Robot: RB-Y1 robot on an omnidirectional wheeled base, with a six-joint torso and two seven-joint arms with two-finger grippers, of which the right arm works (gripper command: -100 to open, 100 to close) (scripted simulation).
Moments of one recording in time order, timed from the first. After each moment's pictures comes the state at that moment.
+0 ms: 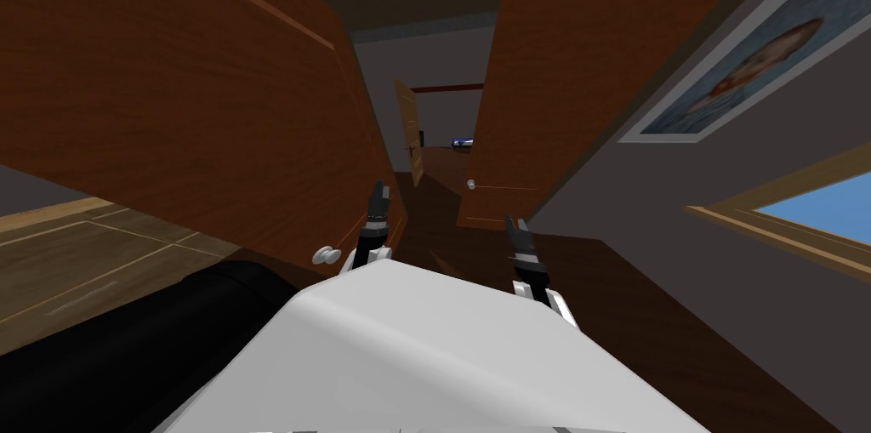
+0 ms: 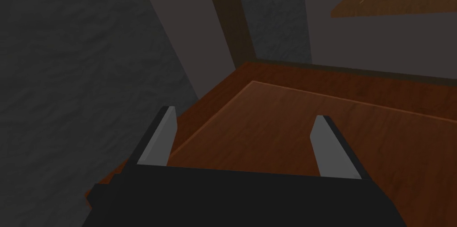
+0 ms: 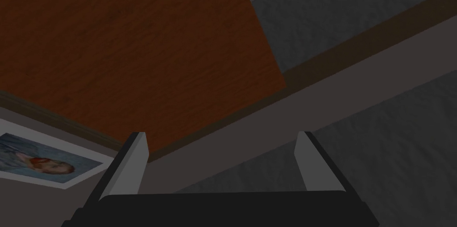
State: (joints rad) arm 0.31 -0.10 -0.13 -1.62 0.31 -0.71 0.53
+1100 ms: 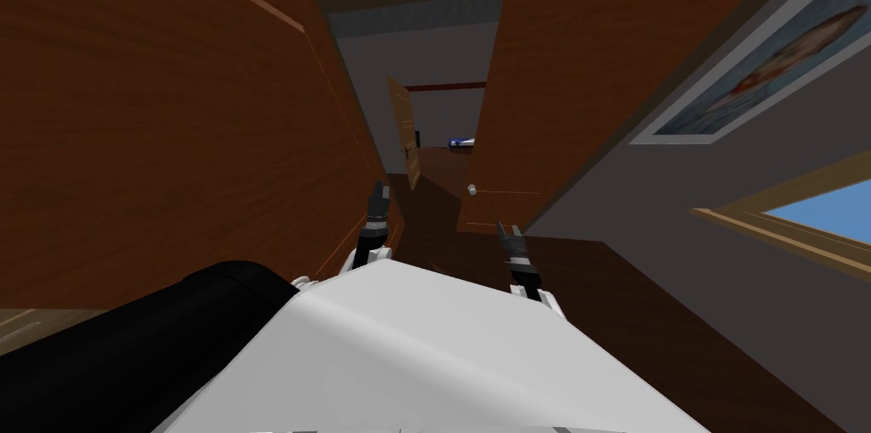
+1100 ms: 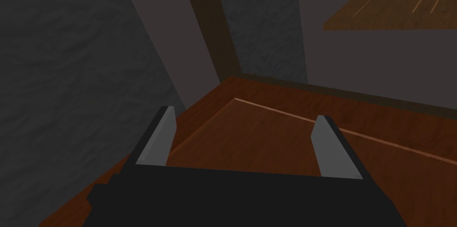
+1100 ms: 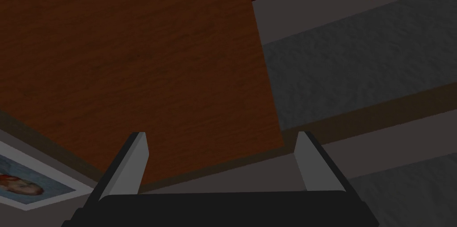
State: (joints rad) arm 0.24 -0.11 -0.15 -1.39 0.39 -0.77 0.69
